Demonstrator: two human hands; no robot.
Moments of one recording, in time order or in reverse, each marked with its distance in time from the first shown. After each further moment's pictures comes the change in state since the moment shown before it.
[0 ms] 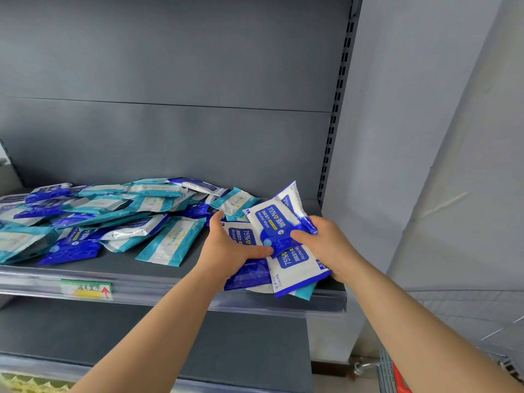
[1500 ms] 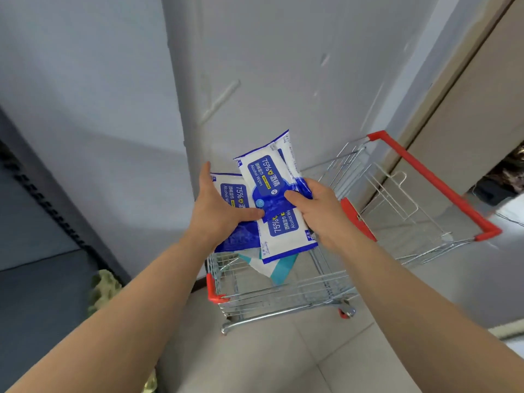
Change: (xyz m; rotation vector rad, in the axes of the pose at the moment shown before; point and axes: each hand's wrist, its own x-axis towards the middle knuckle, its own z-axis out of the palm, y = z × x) left_hand -0.049 0.031 0.464 -0.009 -0.524 0.177; right_hand -0.100 0.245 -0.366 0.176 0.510 0.297
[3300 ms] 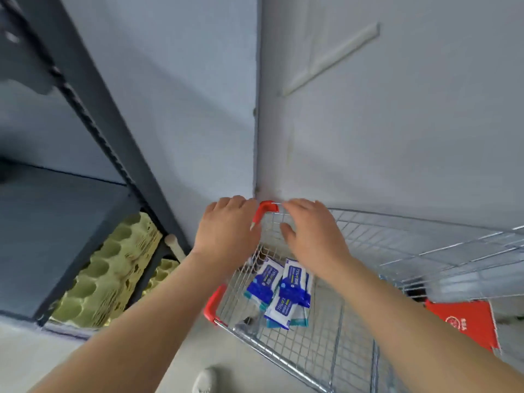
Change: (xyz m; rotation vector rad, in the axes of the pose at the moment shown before) left_hand 0.119 -0.108 0.059 1.159 0.311 -0.072; right_hand 0.209 0.099 0.067 -1.004 -0.571 -0.784
